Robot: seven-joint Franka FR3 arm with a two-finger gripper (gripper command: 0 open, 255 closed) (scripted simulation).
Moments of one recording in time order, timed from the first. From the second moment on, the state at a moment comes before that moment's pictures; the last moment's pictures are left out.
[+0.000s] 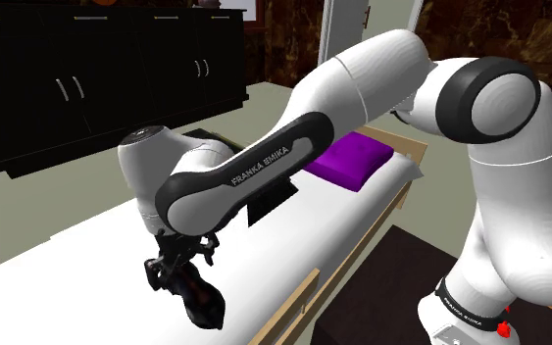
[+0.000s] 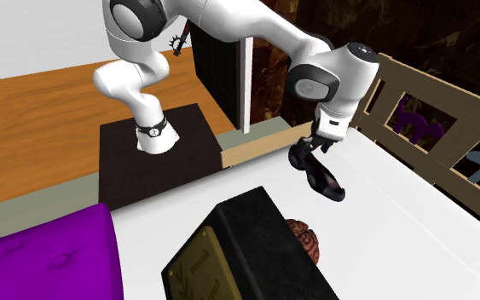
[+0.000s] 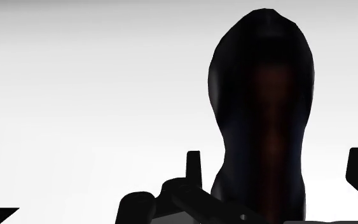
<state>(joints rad) 0.36 0.50 0.45 -1.66 -0.16 2.02 0.81</state>
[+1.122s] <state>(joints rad) 0.38 0.56 0.44 -1.67 -0.18 2.10 0.82</state>
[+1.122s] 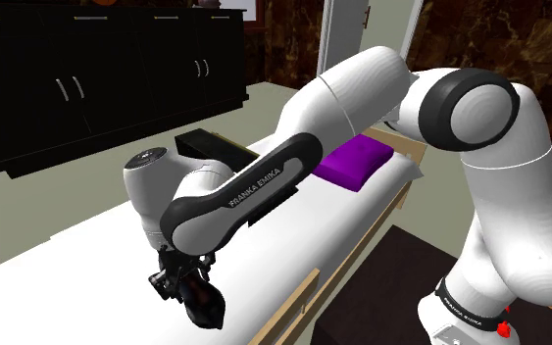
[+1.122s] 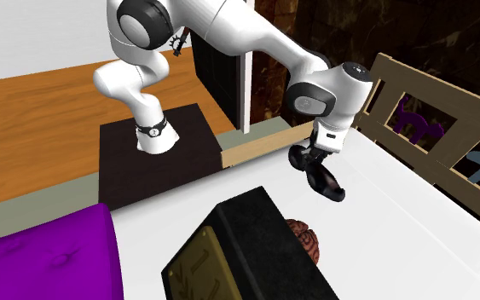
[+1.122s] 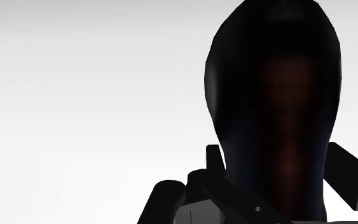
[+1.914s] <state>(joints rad) 0.37 0.50 0.45 -1.62 -0.16 1.99 0.81</state>
